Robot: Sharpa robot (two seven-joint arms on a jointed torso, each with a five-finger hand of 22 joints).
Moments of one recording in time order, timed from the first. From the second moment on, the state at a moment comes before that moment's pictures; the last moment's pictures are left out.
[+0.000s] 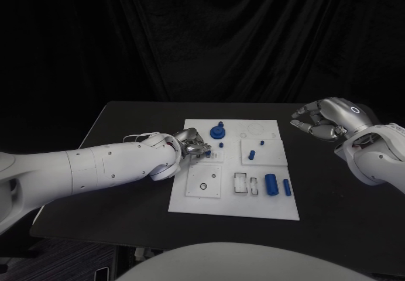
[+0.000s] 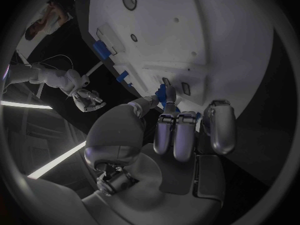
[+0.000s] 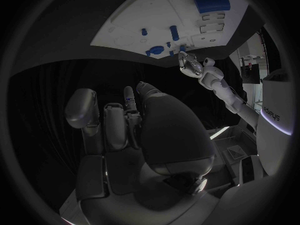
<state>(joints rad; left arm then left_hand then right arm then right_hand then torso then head) 1.14 -0.67 -0.21 1.35 -1.02 -0.37 -0.23 1.00 -0.03 0.52 0.03 0.38 0.98 0.06 0.21 1.04 1.47 -0.01 1.57 1.31 1.46 -0.06 1.57 1.31 0.05 1.42 0.06 1.35 1.31 1.30 -1.00 -0.25 1.52 -1.48 -0.67 0.00 1.42 -0.04 0.20 0.29 0.29 0.97 0.11 0.19 0.19 1.43 0.03 1.49 1.31 1.46 -0.04 1.32 1.31 0.09 1.40 0.07 1.03 1.31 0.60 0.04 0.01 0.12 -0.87</state>
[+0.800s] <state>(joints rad) 1.12 -0.68 -0.21 1.36 -1.02 -0.38 -0.23 1.01 -0.02 0.50 0.04 0.35 0.98 0.06 0.21 1.04 1.47 -0.01 1.57 1.31 1.46 -0.05 1.57 1.31 0.05 1.42 0.06 1.34 1.31 1.29 -1.00 -0.25 1.52 -1.48 -0.67 -0.01 1.42 -0.04 0.20 0.29 0.29 0.97 0.11 0.19 0.19 1.43 0.03 1.49 1.31 1.46 -0.04 1.32 1.31 0.09 1.40 0.07 1.03 1.31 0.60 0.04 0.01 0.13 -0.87</state>
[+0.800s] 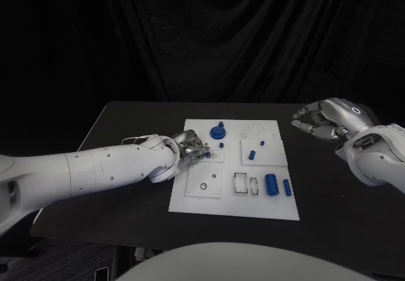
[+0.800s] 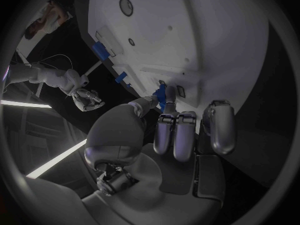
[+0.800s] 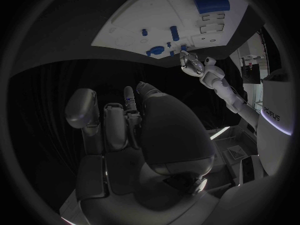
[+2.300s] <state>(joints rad) 1.10 -0.69 -0.20 1.37 -1.02 -0.38 -0.23 0.93 -0.01 0.16 0.29 0.14 0.93 0.08 0.25 1.10 1.46 0.01 1.57 1.31 1.46 -0.03 1.57 1.31 0.05 1.40 0.08 1.33 1.31 1.29 -1.00 -0.25 1.52 -1.48 -0.66 -0.03 1.42 -0.04 0.20 0.29 0.29 0.97 0.11 0.19 0.19 1.43 0.03 1.49 1.31 1.46 -0.04 1.32 1.31 0.09 1.40 0.07 1.03 1.31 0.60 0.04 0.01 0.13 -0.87</state>
